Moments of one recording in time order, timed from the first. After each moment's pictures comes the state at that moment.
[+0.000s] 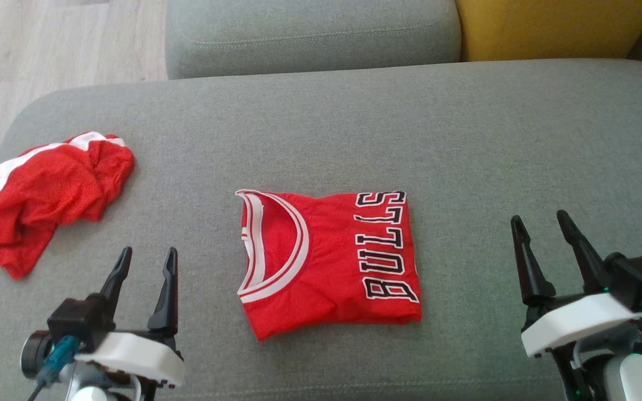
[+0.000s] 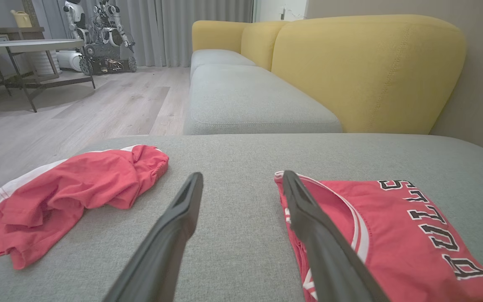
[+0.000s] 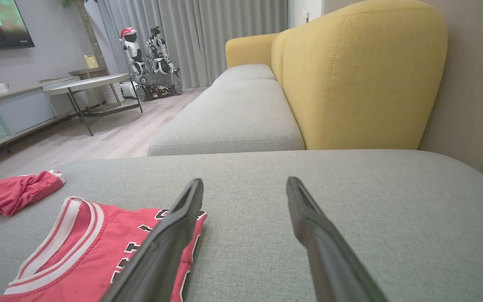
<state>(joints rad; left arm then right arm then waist) 0.06 0.26 -0.26 0.04 -0.32 0.11 -0.19 0.06 -0.08 0.02 -0.07 0.18 0.13 0.09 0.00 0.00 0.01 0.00</state>
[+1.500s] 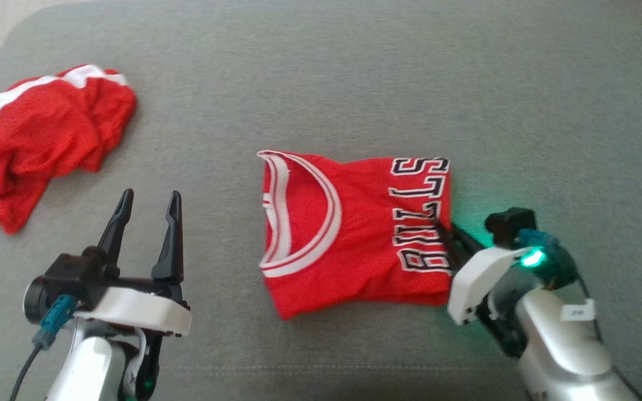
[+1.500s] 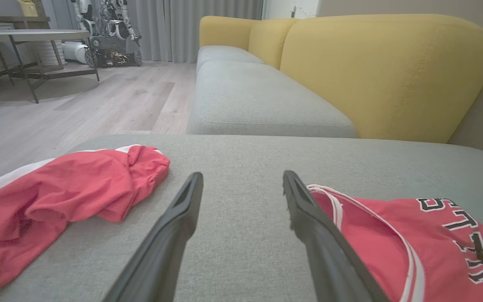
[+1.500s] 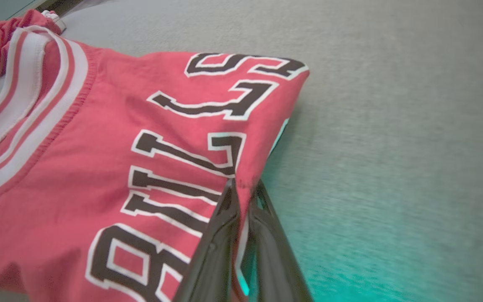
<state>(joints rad) -0.09 0.23 -0.27 0.07 -0.33 0.08 -0.25 -0.34 -0.10 0.33 0.60 0.26 0.13 0.08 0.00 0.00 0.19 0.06</state>
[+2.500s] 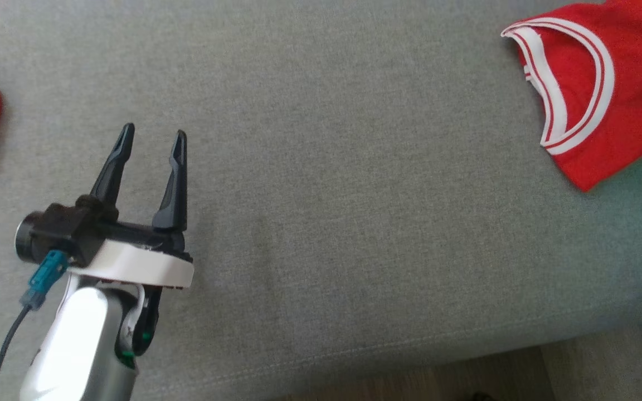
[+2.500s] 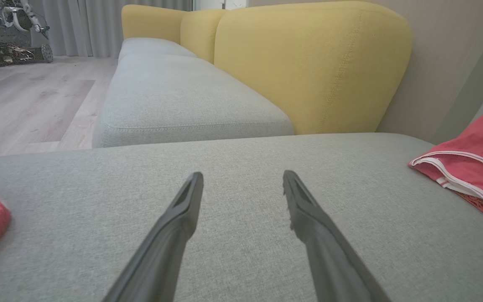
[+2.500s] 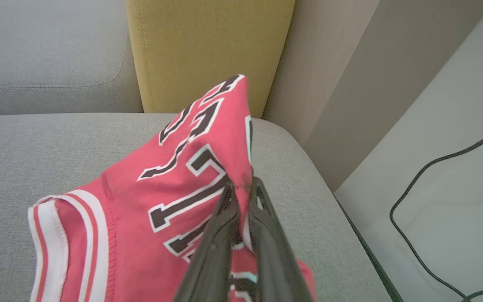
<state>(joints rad) -0.23 0.24 -0.29 0.04 -0.30 0.05 -0.25 -0.69 -0.49 -0.07 0.60 0.24 0.13 0.17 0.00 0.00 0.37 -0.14</state>
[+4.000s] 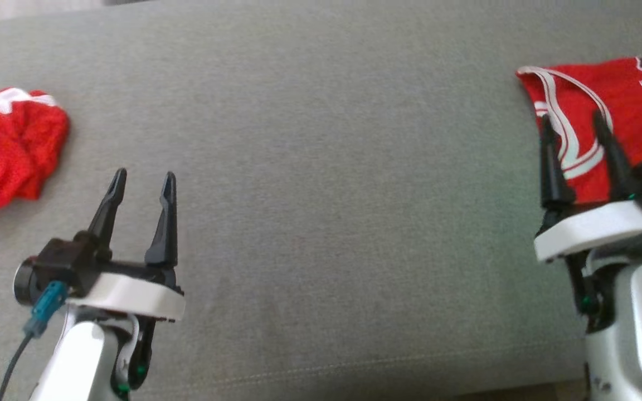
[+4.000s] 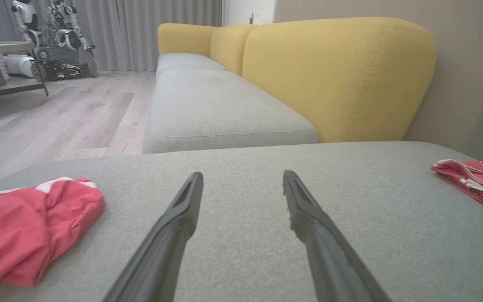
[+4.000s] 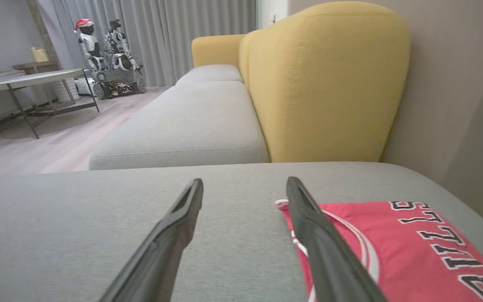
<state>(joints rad) -0.14 0.25 -0.27 0.07 -0.32 0.07 -0.26 -0.25 -0.07 -0.05 0.06 0.12 0.13 0.06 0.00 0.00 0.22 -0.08</state>
